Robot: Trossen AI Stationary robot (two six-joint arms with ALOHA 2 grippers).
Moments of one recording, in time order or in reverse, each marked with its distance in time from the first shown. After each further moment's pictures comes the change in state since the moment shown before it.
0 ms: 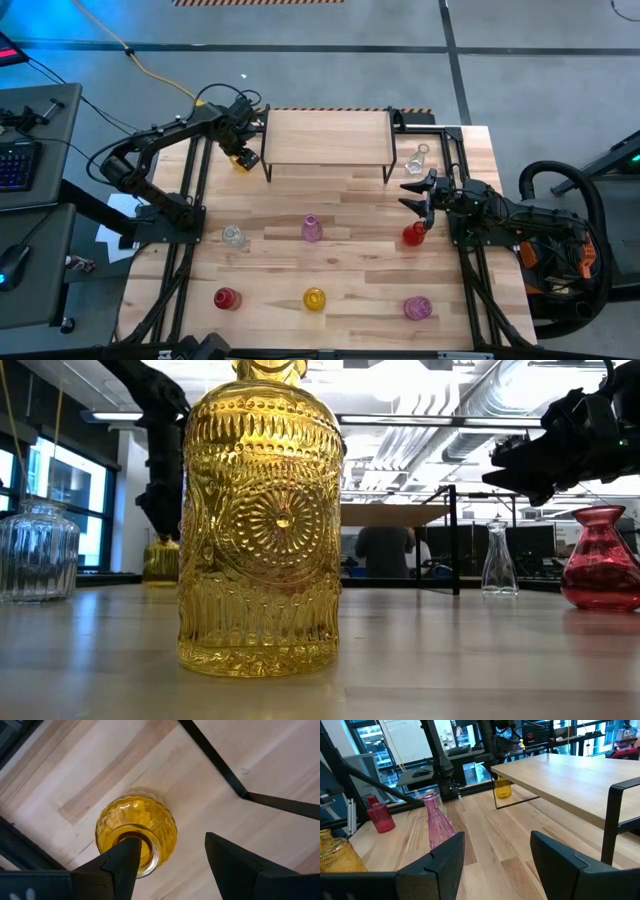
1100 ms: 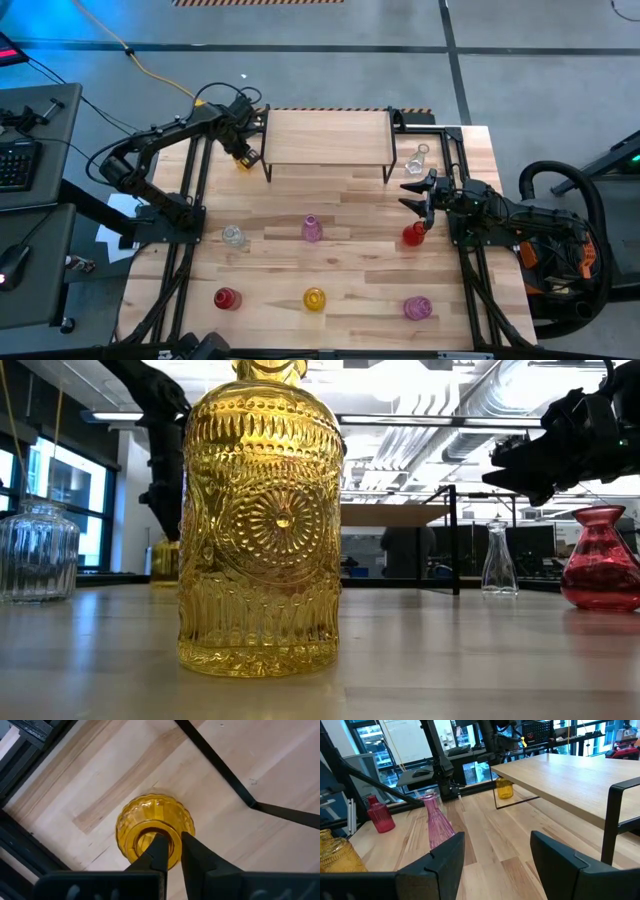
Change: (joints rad) left arm 0.001 -0.006 0.001 0.030 -0.037 0.019; right arm 0.000 0.000 0.000 0.000 0.000 0.000
